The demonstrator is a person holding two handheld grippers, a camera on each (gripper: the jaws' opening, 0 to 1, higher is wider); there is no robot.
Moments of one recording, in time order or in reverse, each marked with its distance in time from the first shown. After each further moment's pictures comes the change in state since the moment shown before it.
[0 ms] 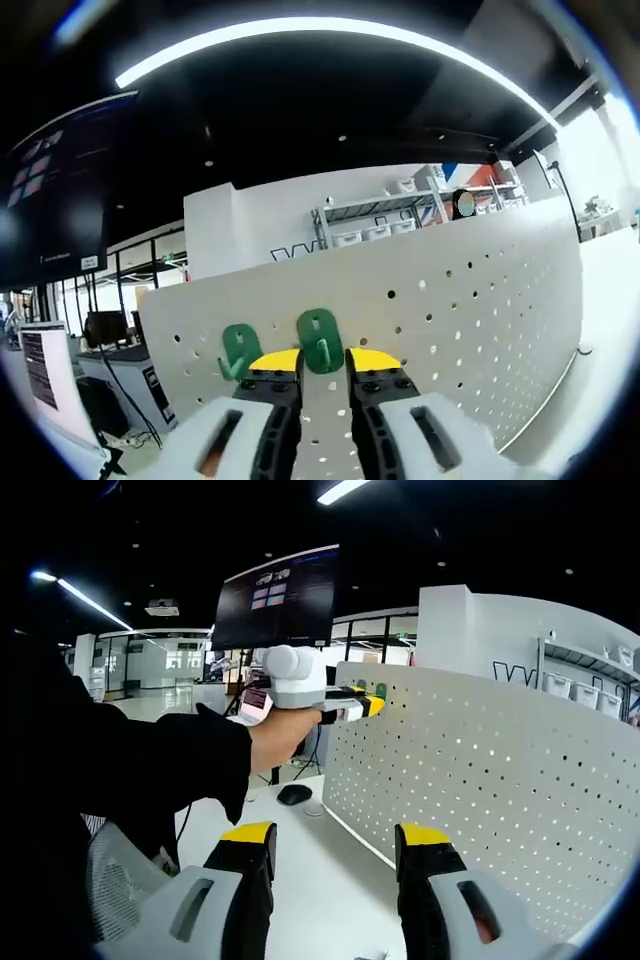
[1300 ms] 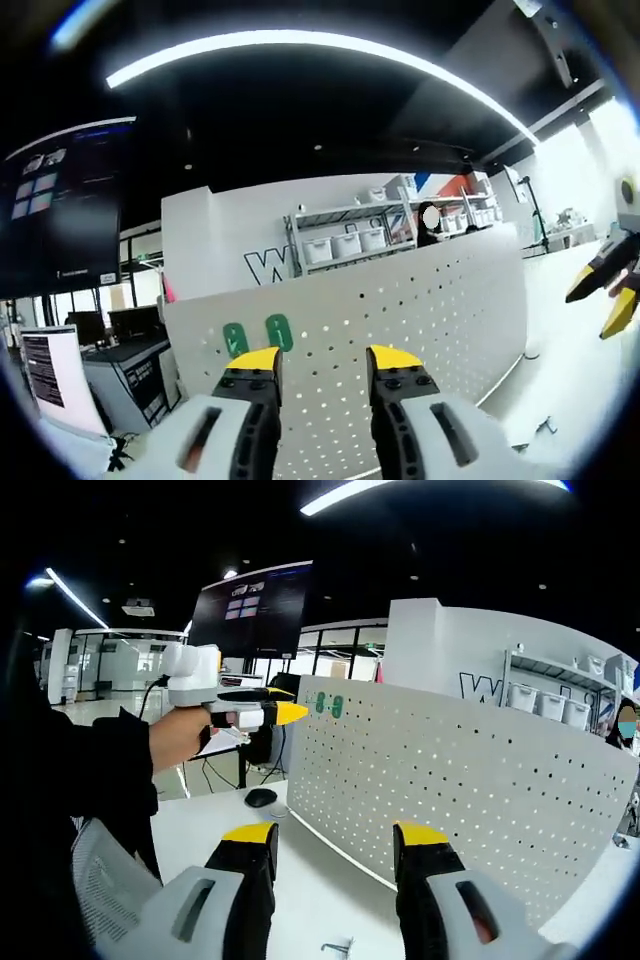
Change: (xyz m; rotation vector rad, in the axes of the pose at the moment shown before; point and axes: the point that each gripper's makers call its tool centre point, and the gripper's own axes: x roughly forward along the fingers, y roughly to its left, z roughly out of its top) left arm -0.107 -0.034 0.034 -0.017 -0.018 -0.146; right arm -0.049 -0.038 0.001 -0.005 -0.033 -0.171
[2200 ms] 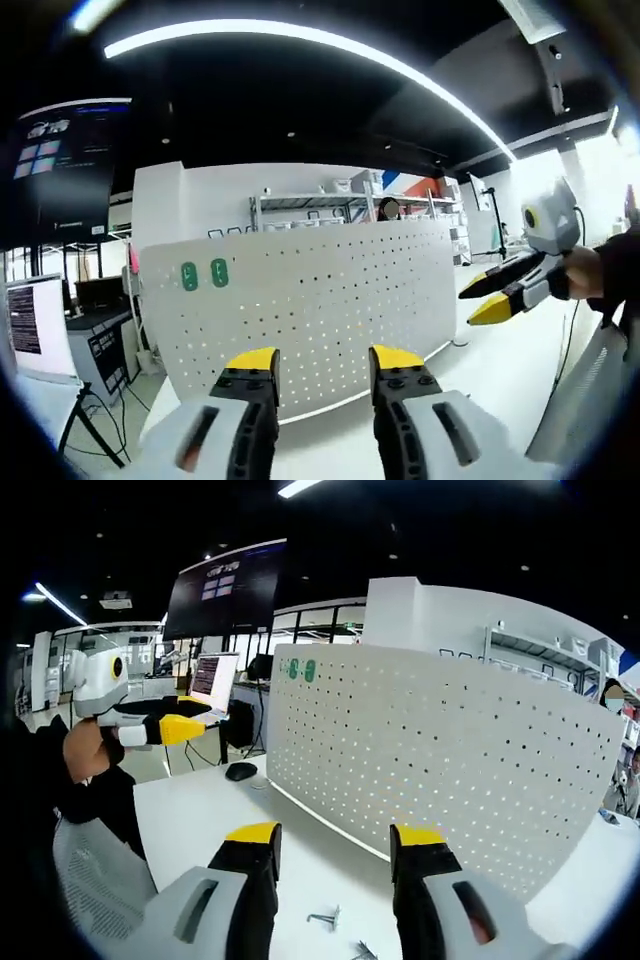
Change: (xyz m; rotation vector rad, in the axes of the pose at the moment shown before) left arm -0.100 -0.076 -0.044 -0.107 0.075 -0.158; right arm -0.005 -0.017 -0.054 0.037 0.103 -0.066
